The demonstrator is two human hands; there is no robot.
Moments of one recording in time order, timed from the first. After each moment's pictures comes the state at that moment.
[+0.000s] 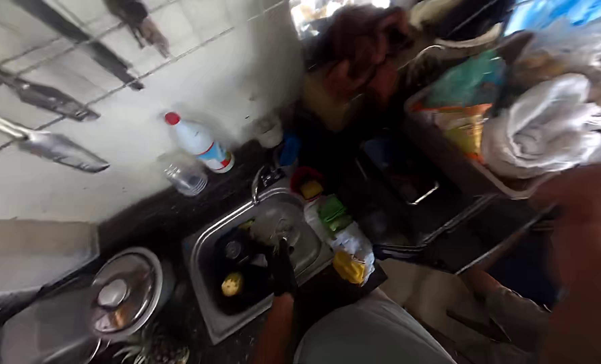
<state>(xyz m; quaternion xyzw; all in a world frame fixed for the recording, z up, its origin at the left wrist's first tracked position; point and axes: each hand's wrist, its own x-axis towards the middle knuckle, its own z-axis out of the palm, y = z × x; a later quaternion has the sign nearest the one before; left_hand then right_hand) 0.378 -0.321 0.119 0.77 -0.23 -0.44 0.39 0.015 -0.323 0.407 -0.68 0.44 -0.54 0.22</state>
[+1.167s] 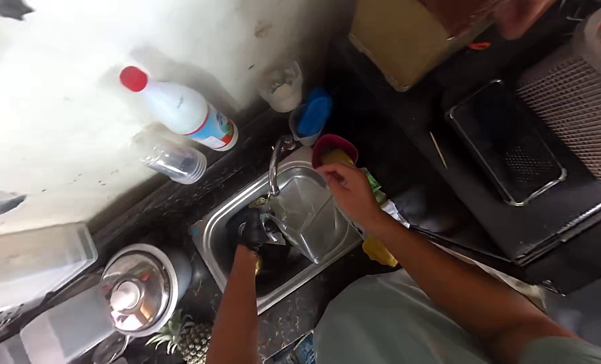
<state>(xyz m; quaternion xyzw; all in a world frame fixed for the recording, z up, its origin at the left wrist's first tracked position) 0.488 -0.449 0.165 0.61 0.05 -0.65 0.45 0.246 -0.470 0.176 -0.58 0.58 -0.40 0.41</state>
